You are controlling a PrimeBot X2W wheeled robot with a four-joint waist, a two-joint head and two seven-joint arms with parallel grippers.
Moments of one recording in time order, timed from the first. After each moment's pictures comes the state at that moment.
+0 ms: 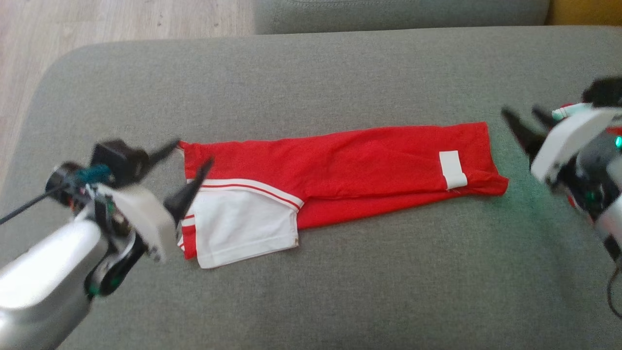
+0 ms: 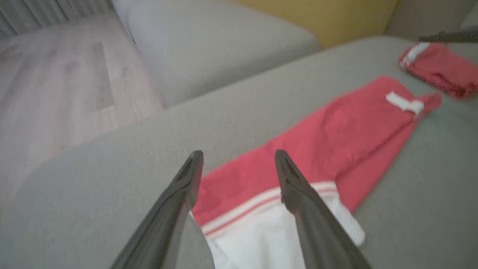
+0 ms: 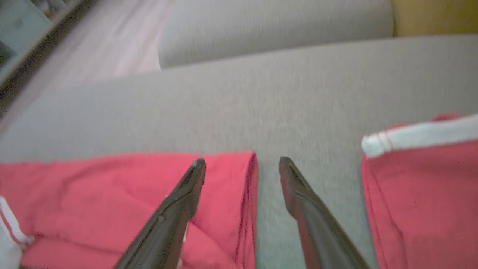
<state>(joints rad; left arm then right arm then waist) -0.67 0.76 -1.03 0.11 -0.90 0.04 0.15 -0.74 -0.54 0.73 0.77 1.04 0.12 0.22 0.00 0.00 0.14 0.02</state>
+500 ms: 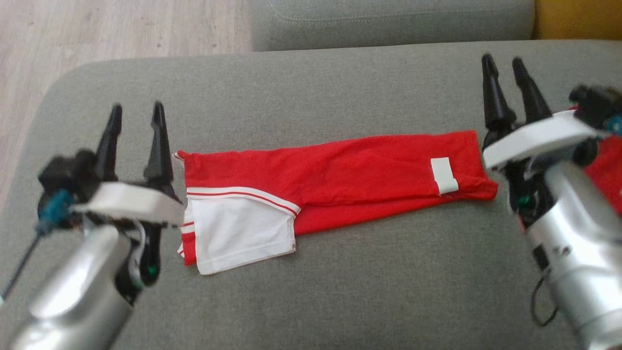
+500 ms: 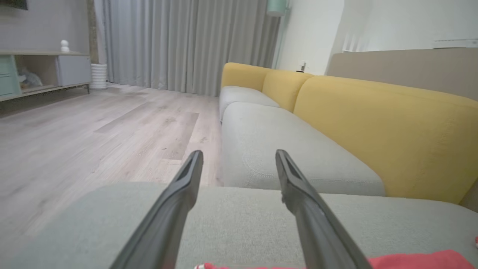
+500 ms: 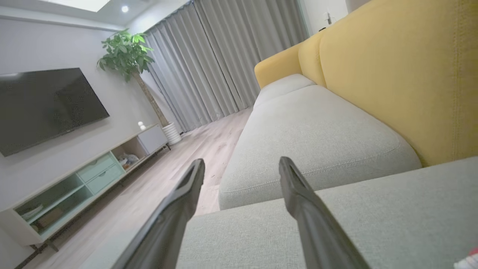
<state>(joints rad) -0.53 0.52 -0.71 0.21 -0.93 0.30 -0.25 -0.68 -0.29 0.45 0.70 0.84 0.12 -0.25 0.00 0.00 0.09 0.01</state>
